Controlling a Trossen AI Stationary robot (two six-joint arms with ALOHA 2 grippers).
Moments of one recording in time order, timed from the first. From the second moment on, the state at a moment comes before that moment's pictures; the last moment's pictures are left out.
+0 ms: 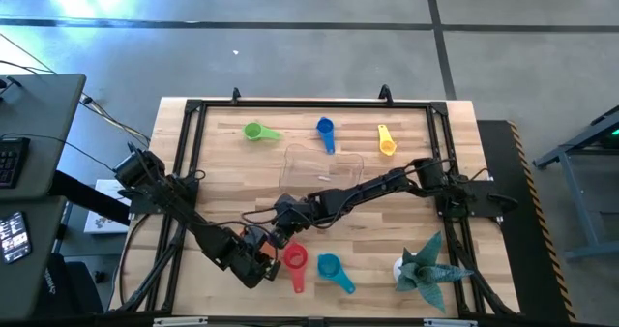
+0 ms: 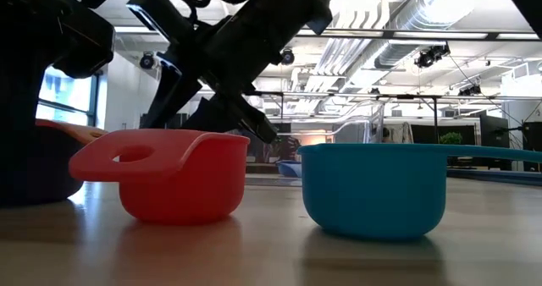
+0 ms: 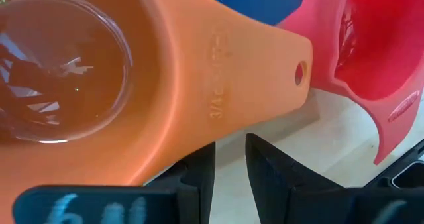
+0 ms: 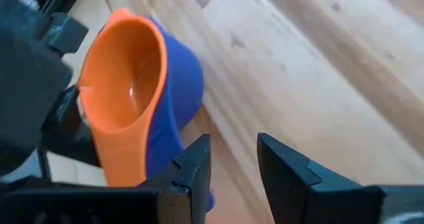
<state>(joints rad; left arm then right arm) -0.70 1.74 0.99 -0.43 -0.20 -1.83 0.21 2.25 1.68 -0.26 0.03 0.89</state>
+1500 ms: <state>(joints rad) -0.70 1.76 0.99 -0.36 -0.30 -1.69 0.22 2.28 1.68 -0.21 -0.13 0.96</state>
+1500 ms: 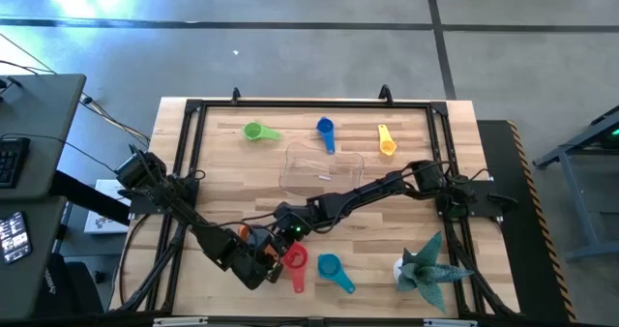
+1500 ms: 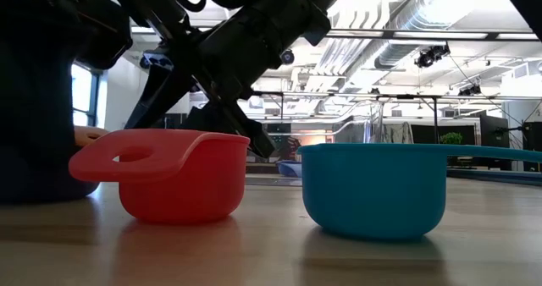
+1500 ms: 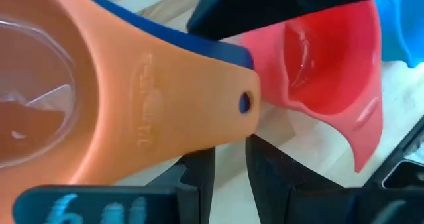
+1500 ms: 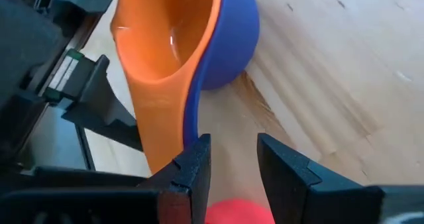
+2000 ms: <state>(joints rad) -0.72 1.73 1.00 -0.31 -0.32 -1.67 0.22 2.26 1.68 -0.19 -0.19 0.94</state>
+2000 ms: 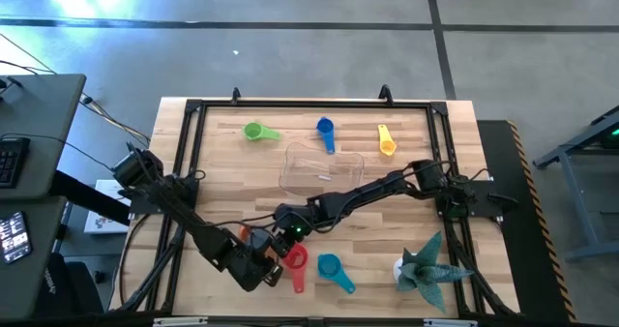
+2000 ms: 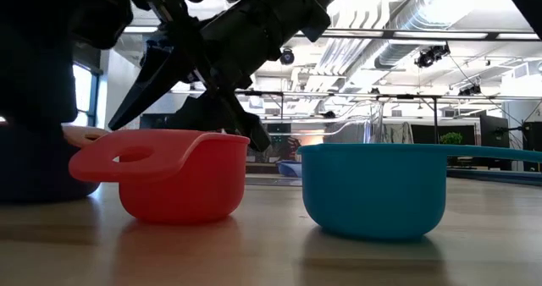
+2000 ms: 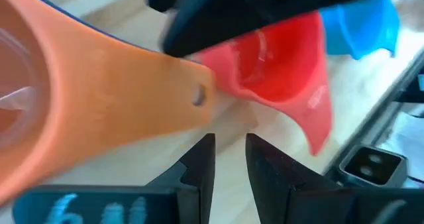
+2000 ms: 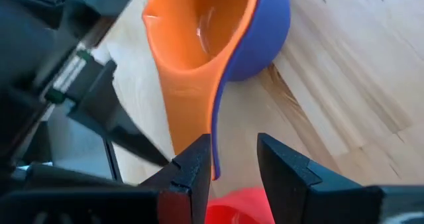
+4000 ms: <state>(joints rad) -0.77 1.21 1.04 -1.10 -0.43 -1.53 0.31 2.05 1.68 -0.71 0.02 0.99</state>
